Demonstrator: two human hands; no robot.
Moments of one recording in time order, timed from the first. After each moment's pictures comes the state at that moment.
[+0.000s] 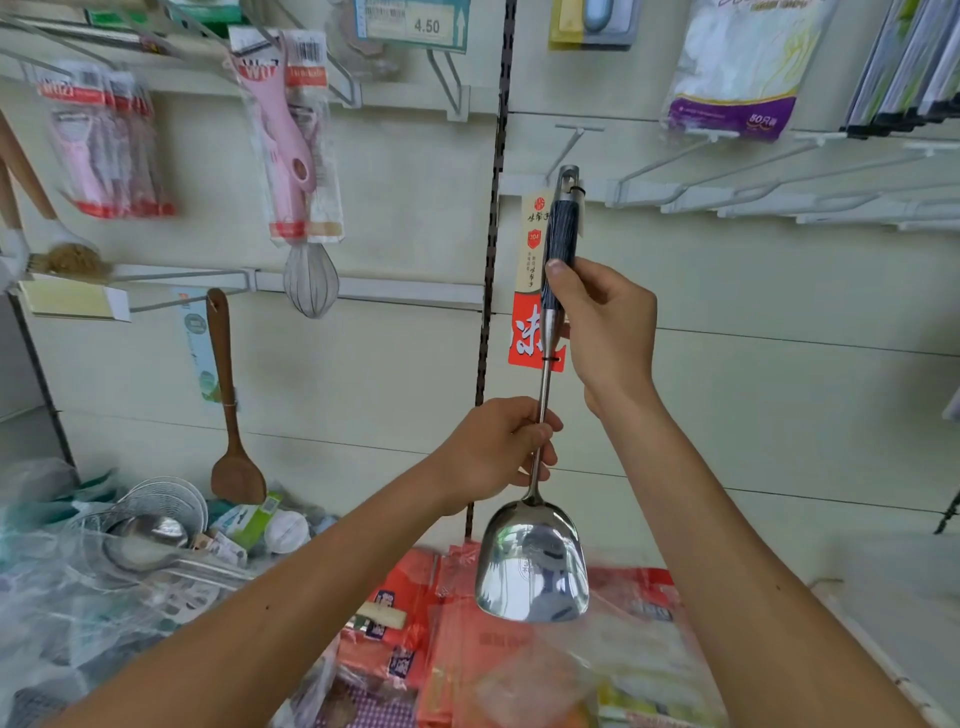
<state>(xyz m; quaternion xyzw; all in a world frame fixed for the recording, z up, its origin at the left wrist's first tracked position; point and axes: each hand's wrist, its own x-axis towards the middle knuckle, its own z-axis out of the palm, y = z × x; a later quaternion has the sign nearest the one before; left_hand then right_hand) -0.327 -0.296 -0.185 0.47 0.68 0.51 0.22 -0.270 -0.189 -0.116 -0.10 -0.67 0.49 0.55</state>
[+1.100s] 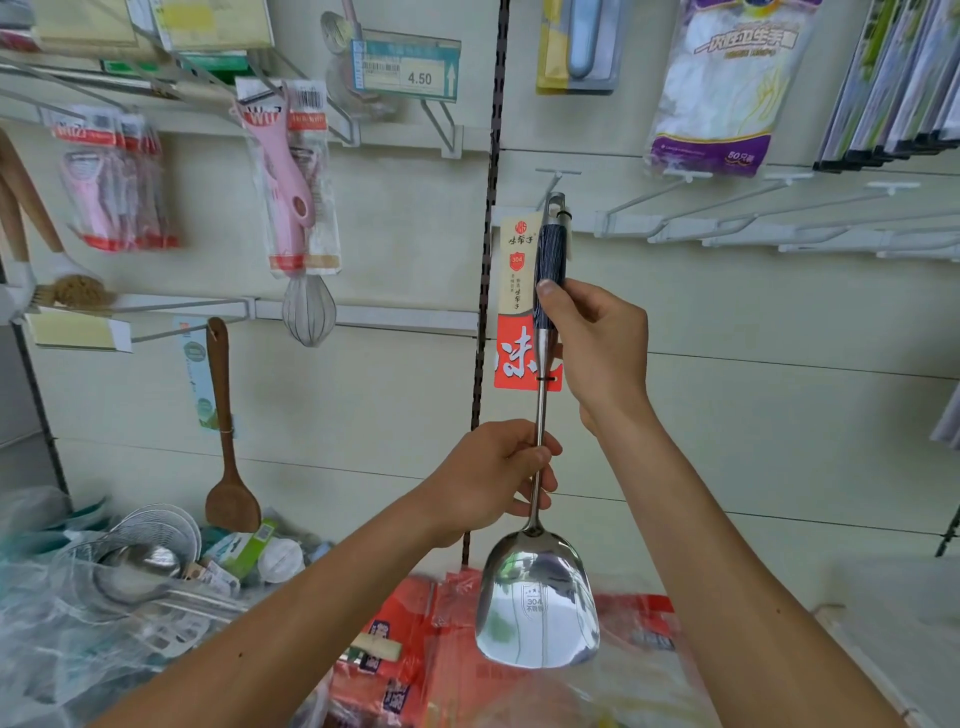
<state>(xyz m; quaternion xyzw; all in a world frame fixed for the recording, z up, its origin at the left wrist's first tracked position) -0.316 -0.305 -0.178 0.48 0.67 0.52 0.22 -0.265 -0.189 -0.105 -0.12 -0.68 0.49 0.53</state>
